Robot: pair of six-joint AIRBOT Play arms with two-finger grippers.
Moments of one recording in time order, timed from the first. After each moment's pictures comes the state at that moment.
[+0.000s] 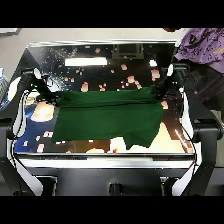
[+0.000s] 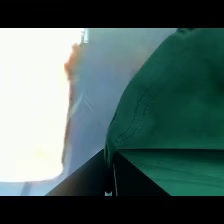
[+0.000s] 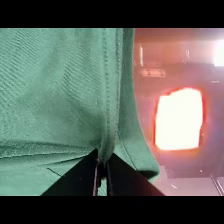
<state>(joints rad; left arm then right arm) 0.07 -2.07 1.97 1.55 -1.57 -1.73 0.02 -2.01 1.96 -1.57 1.43 1.68</state>
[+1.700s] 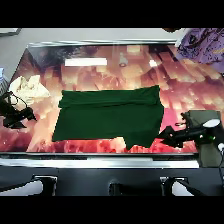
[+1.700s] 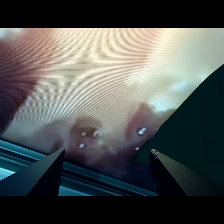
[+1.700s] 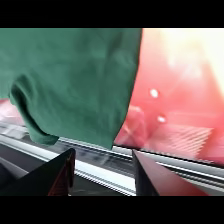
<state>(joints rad) 0.35 -1.39 1.23 1.50 -1.48 -1.72 -0.43 -1.23 0.62 -0.87 1.35 1.26</state>
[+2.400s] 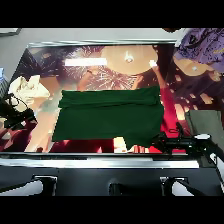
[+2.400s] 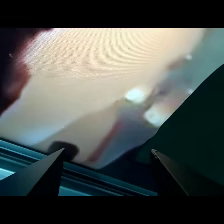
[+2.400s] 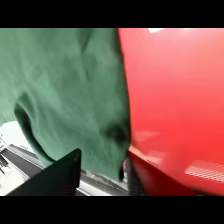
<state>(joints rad) 0.35 -1.39 1.20 1.49 -1.47 -1.72 -0.42 -1.25 0.41 -0.66 1.15 1.17</state>
